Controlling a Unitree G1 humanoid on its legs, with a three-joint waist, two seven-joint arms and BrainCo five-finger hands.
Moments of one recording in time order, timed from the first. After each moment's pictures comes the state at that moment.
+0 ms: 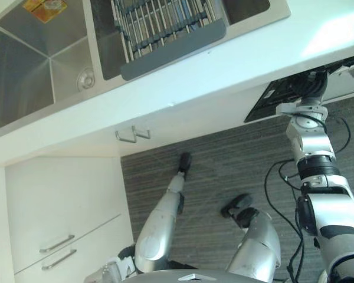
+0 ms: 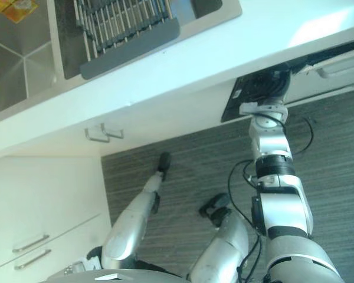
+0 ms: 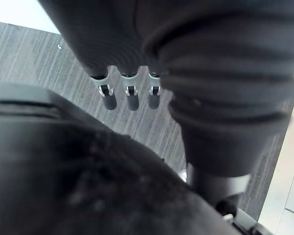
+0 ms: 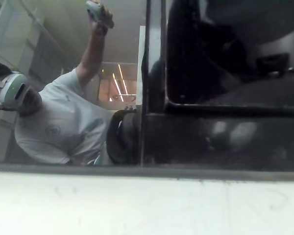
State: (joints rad) left arm 0.08 0.07 -0.08 0.91 -0.57 0.28 -0.22; right arm -0.84 -0.63 0.01 0.69 0.19 -0.05 -0.35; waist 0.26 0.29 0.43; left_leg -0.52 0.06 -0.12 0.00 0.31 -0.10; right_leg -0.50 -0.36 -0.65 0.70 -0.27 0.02
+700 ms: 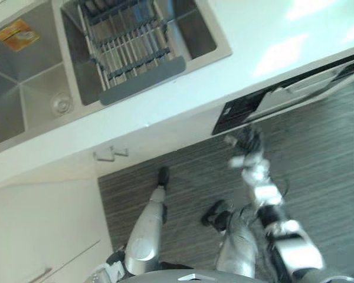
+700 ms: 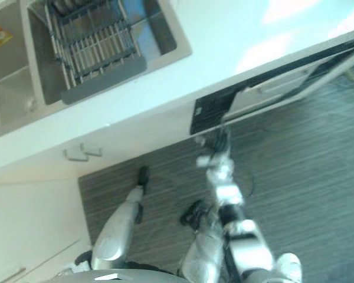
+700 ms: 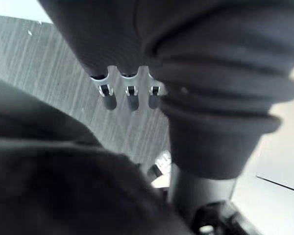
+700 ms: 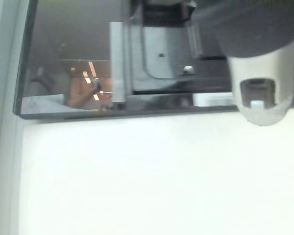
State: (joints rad) left arm 0.17 0.11 0.03 0.87 -0.65 0.21 -0.21; right arm -0.27 -0.25 0.08 0.52 0.11 -0.12 -0.37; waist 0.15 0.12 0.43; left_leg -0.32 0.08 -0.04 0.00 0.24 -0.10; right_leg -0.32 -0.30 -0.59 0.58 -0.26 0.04
